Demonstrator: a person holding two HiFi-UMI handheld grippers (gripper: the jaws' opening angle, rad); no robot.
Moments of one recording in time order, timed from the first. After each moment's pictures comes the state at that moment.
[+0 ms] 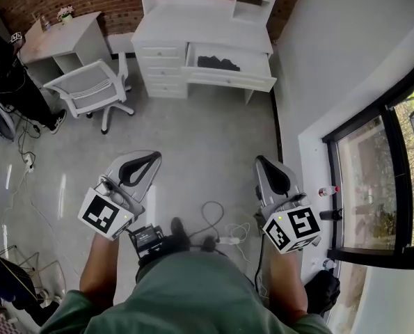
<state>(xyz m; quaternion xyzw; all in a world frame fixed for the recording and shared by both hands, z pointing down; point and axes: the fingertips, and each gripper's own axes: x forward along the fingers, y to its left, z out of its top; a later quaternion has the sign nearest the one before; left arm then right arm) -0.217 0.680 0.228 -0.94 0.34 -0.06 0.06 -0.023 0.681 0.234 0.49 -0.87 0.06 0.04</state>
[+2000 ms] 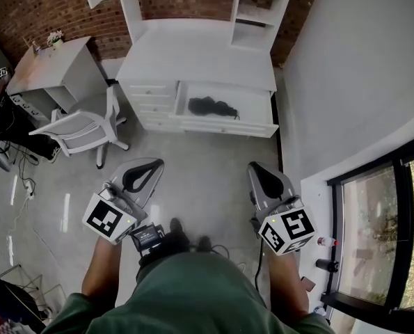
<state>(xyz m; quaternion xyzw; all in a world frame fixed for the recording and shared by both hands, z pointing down) -0.121 0.354 0.227 -0.93 0.34 -0.08 0.07 0.057 0.348 0.242 0.46 -0.88 0.07 0.03</state>
